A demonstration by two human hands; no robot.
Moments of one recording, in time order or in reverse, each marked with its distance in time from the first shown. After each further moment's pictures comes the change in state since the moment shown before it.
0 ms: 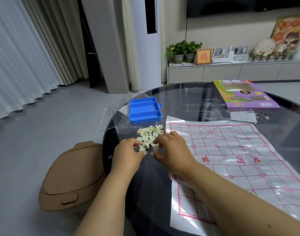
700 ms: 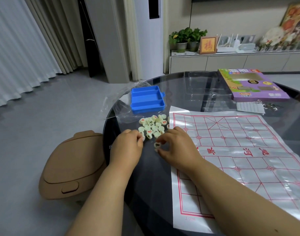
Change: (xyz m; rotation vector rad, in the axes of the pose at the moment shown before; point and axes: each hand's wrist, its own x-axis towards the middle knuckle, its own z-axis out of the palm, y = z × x) left_hand -0.003 -0.010 0.000 0.154 0.087 0.189; right_hand -0.012 0.004 0.008 0.049 -0.037 -0.030
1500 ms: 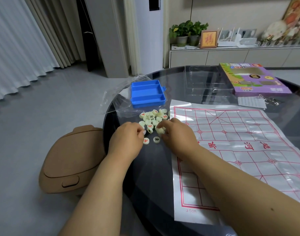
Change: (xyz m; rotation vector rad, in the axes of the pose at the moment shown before) left_hand 0.004 0.001 -0.011 -0.013 -0.064 0.010; right_hand 0.020 -0.004 0.000 -0.068 -0.112 0.193
